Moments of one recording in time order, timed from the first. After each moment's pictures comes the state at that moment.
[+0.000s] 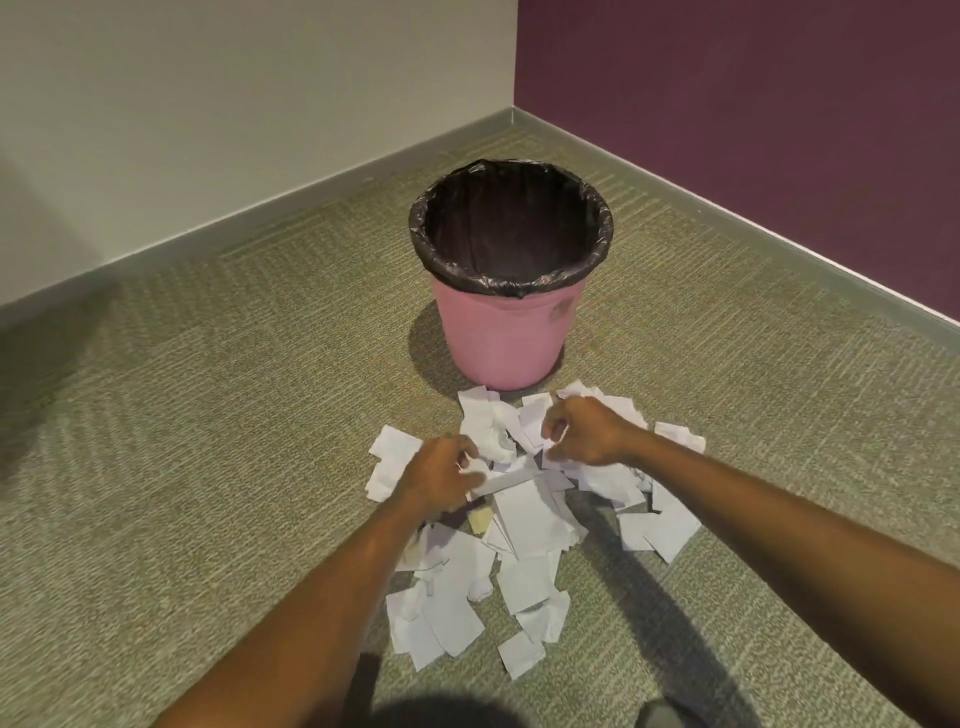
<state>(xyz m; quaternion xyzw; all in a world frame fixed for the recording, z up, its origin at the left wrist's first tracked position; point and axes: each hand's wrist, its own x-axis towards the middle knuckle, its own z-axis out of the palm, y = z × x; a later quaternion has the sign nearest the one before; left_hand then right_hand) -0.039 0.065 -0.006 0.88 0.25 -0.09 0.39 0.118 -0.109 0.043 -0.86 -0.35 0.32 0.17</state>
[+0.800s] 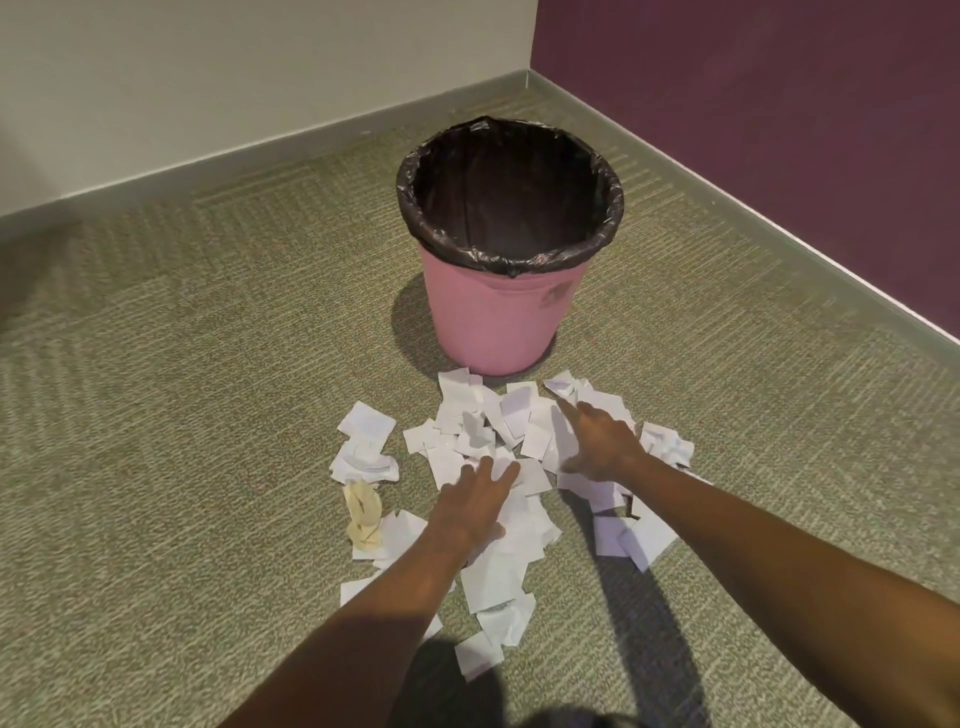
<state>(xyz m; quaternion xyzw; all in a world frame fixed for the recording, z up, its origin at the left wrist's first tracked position) -0.017 -0.019 -0.065 0.96 0.13 -0.22 0.14 0.159 -0.139 -0.045 -0.90 -0.36 0.23 -0.05</state>
